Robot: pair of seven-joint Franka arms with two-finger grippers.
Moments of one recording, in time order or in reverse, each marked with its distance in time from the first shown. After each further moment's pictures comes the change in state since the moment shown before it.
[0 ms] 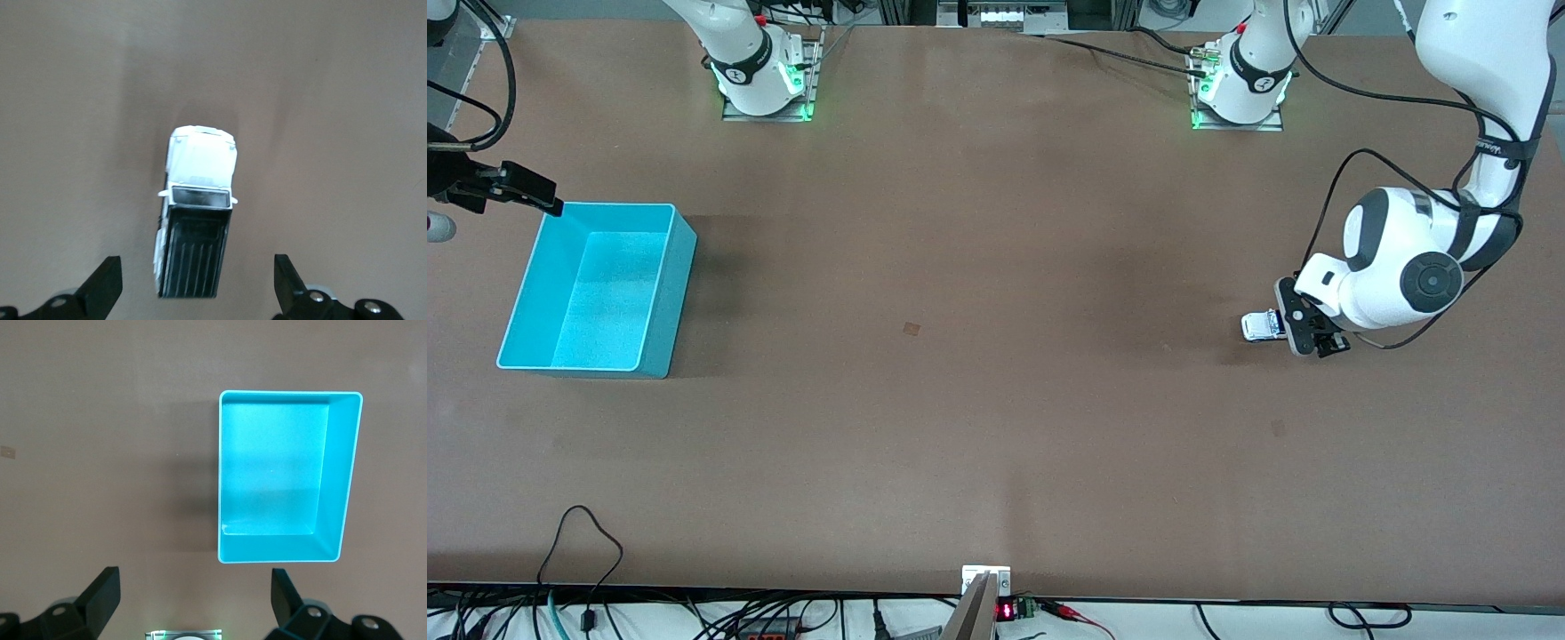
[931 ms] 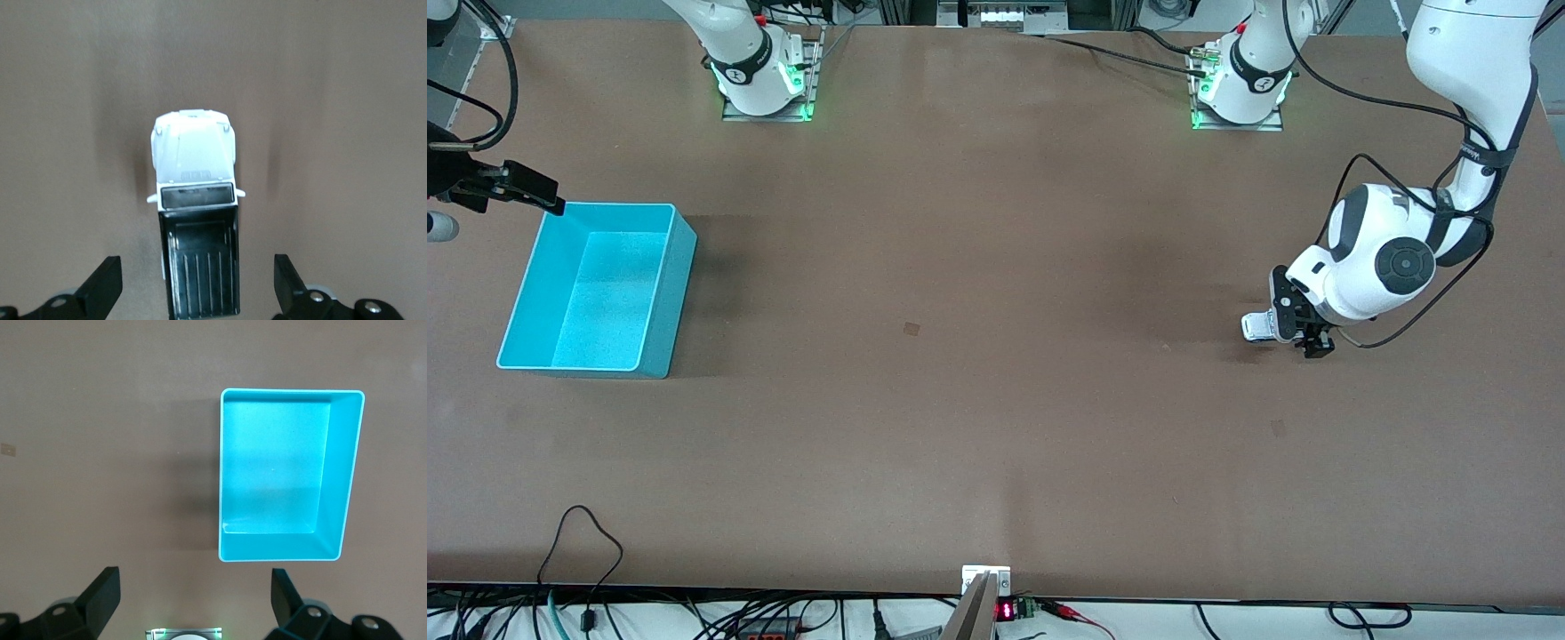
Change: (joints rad) left arm 0.029 0.005 -0.003 -0.104 0.083 0.196 0.128; right arm 0.001 0.000 0.004 0.000 0.000 -0.006 0.000
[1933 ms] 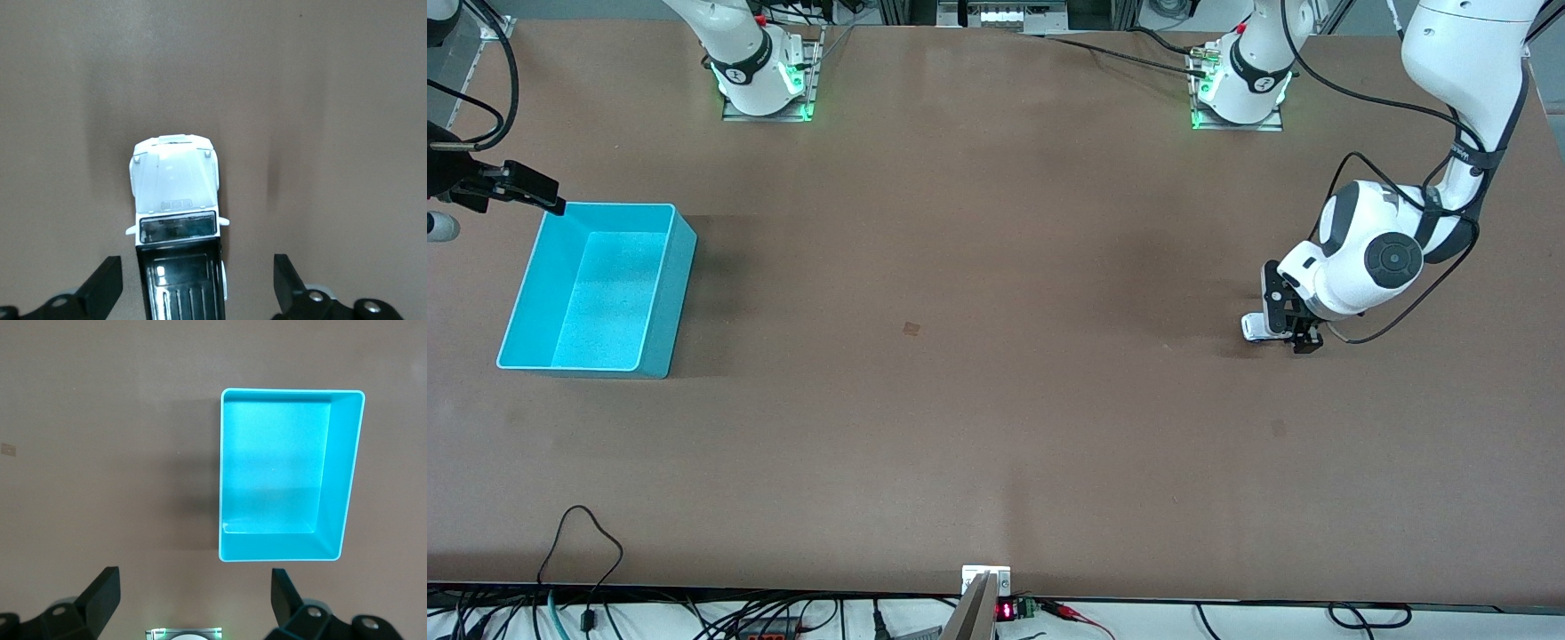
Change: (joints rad) left arm 0.015 0.000 -0.033 -0.035 0.000 0.034 0.004; right arm 0.000 0.000 0.000 0.000 0.000 0.000 0.000
